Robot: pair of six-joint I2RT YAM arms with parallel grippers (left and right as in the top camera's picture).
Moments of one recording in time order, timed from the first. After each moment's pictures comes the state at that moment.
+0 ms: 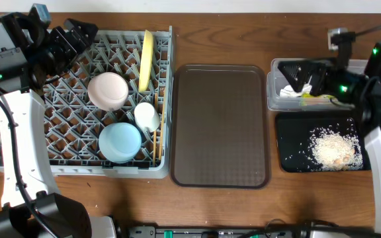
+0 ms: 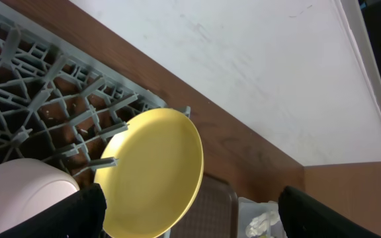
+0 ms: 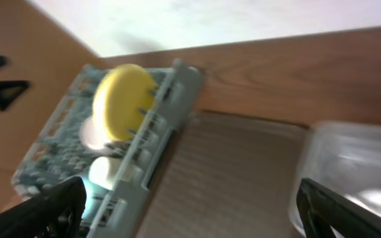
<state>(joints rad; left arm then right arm) 0.33 1.58 1.52 -0.61 0.70 -0.51 -0.14 1.32 1.24 -0.56 -0.79 0.16</state>
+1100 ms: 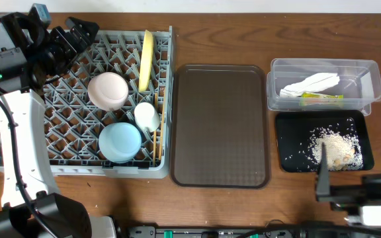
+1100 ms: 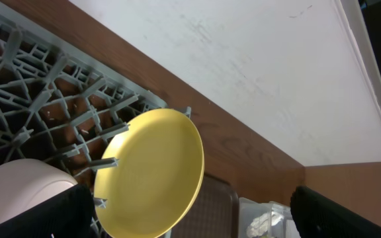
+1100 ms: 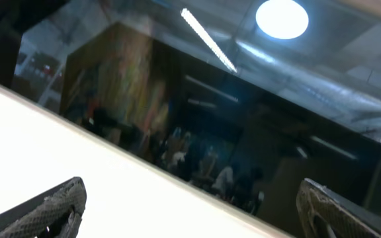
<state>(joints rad) 0.33 1.58 1.52 -0.61 0.70 -0.51 -0.04 0.09 0.54 0.14 -0.29 -0.30</state>
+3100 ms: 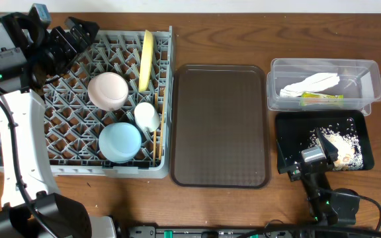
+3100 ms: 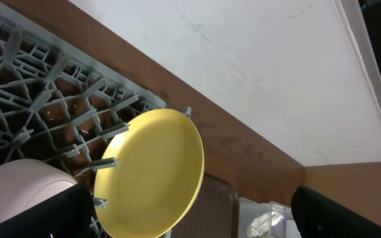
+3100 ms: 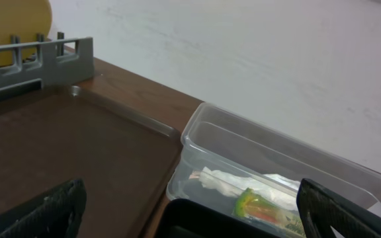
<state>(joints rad) 0.33 1.58 1.52 -0.61 0.70 -0.51 -0.02 0.01 0.01 -0.05 -0.28 -0.27</state>
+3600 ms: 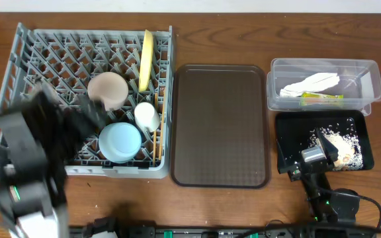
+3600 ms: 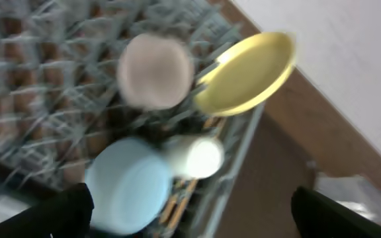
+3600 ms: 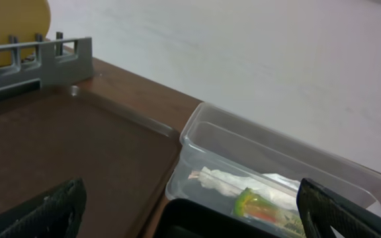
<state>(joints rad) 0.25 0.91 1.15 -1.02 0.24 -0.51 -0.02 0.01 0.01 -0.05 -0.27 -0.27</state>
